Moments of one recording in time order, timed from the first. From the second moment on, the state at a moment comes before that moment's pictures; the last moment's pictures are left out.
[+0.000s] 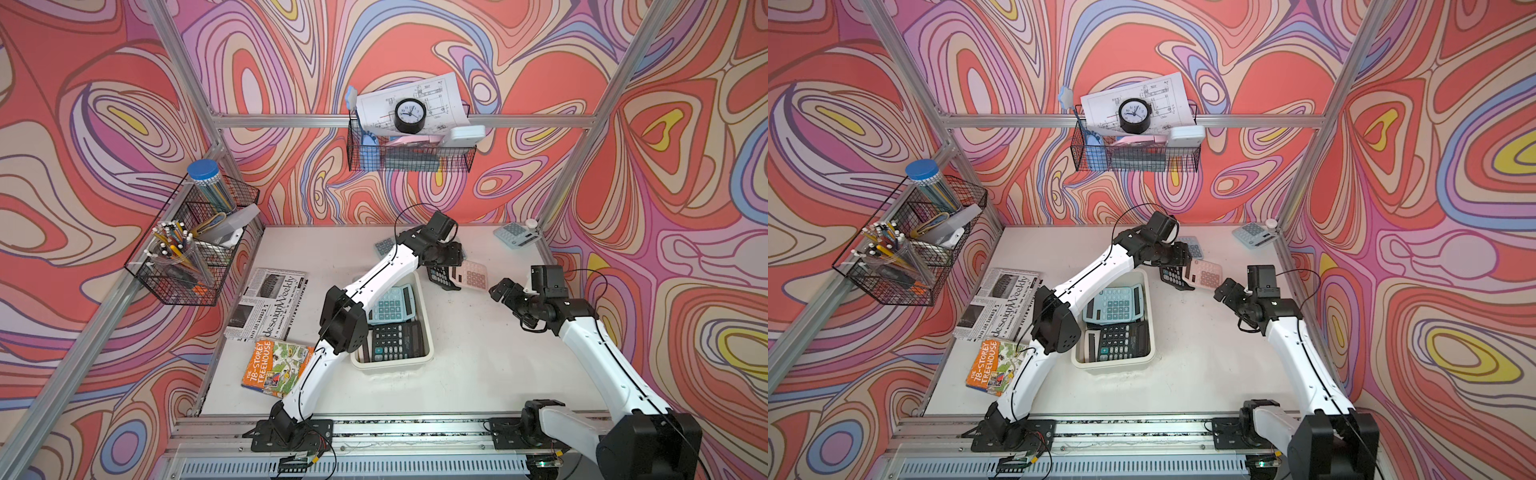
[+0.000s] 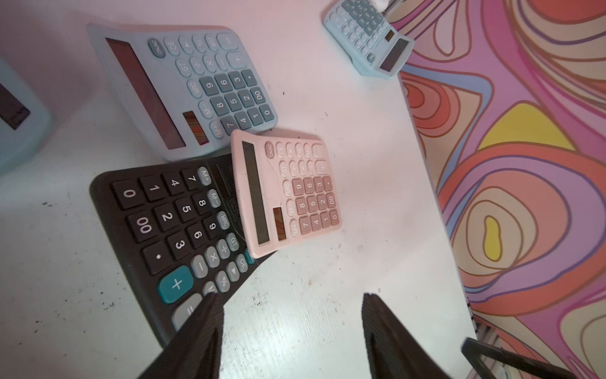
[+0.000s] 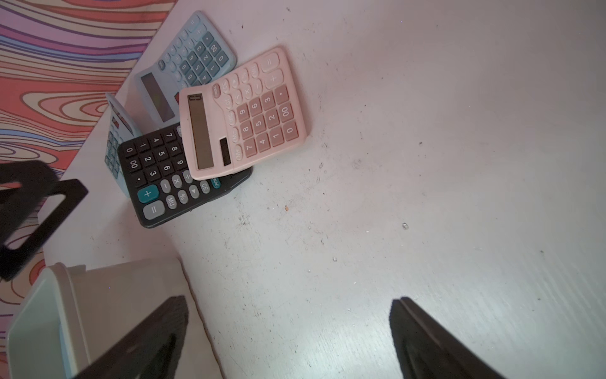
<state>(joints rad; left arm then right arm) -0.74 2.44 2.46 -0.83 0.15 -0.59 -0.01 1.12 0.88 -0.67 -0.13 0.64</state>
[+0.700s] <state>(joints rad) -0.75 2.66 2.54 -0.69 0.10 -0.62 -0.03 1.09 0.88 -0.71 -0.16 0.63</state>
